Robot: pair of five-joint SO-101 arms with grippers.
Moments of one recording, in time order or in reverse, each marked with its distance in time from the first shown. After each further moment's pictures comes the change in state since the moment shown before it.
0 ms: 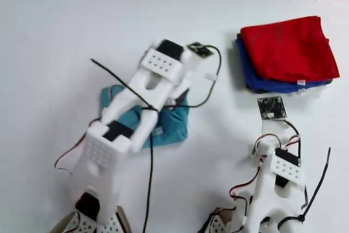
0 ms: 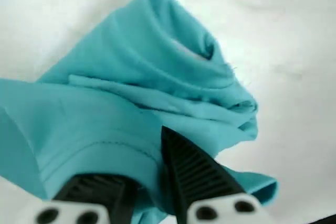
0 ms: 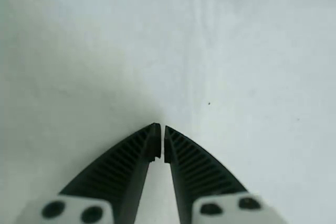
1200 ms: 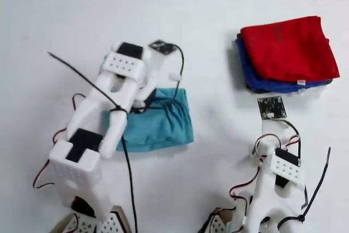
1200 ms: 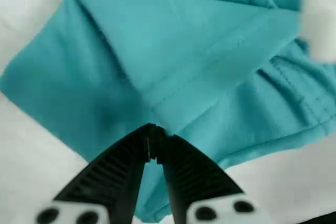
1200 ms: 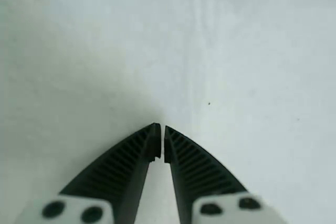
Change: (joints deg) left arm -11.3 -19.2 28.7 -10.3 -2.3; right arm 0.0 0.0 0.0 0.0 0.0
